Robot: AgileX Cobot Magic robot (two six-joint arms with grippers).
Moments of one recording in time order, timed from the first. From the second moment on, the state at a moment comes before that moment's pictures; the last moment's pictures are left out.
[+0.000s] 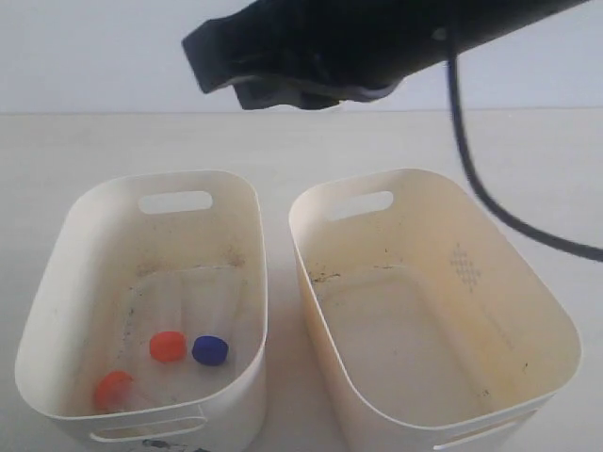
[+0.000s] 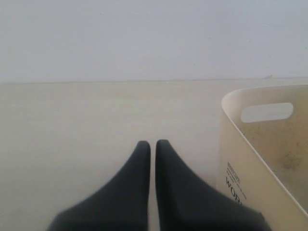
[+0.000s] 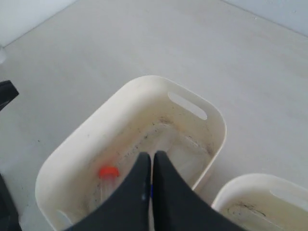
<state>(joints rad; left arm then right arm) -0.02 0.00 0.00 -0.05 0.23 0.04 0.70 1.30 -1.21 0.30 0.62 -0.12</state>
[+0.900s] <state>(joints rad) -0.02 0.00 0.00 -0.05 0.23 0.04 0.63 0.98 -1.19 0.23 0.64 -0.18</state>
